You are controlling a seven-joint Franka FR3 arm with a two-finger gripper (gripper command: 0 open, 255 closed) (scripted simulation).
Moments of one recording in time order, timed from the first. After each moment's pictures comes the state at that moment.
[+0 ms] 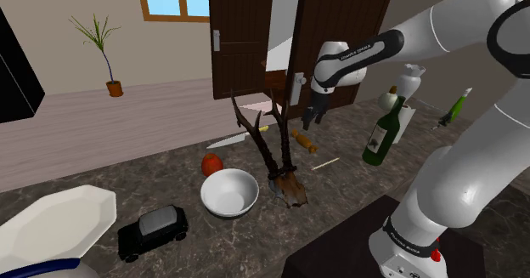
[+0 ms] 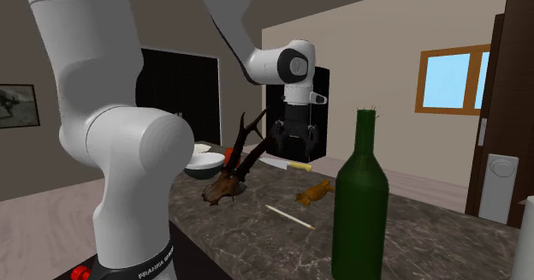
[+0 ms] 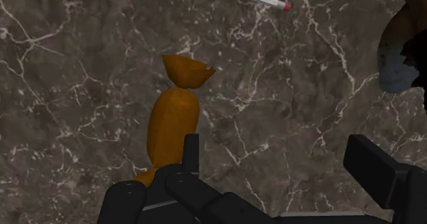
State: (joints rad) arm -0.05 -0.17 -0.32 -2.41 0.00 2.23 -0.27
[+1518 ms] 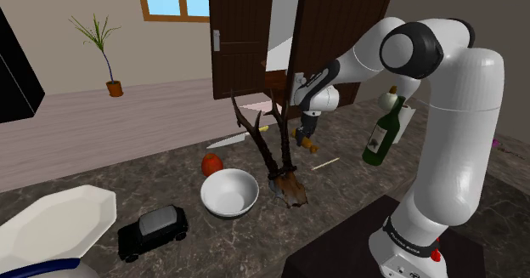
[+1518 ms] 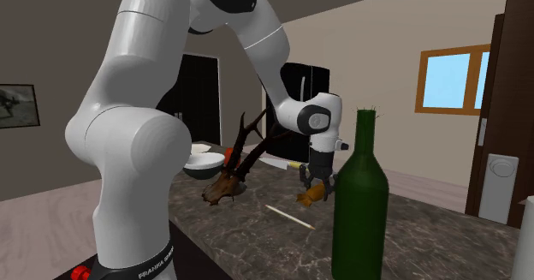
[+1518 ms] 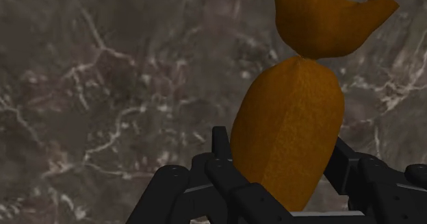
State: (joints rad) arm -0.13 0.34 -0.33 -2.22 0.30 2.48 -0.56
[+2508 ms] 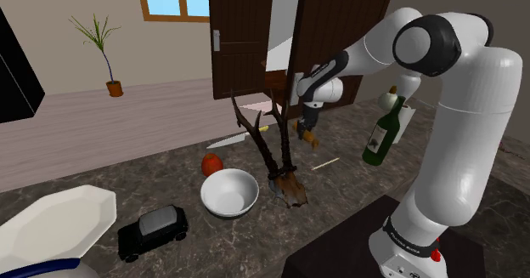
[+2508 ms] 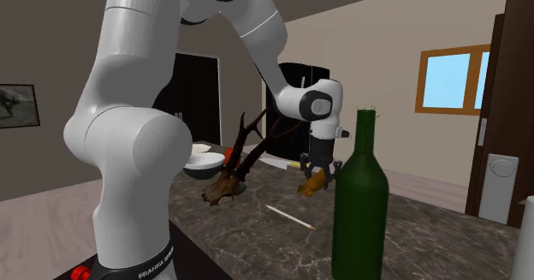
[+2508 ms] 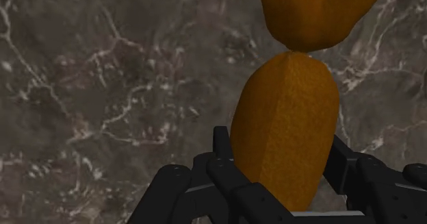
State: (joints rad) arm -0.11 0.25 -0.35 -2.22 0.24 2.40 -0.51
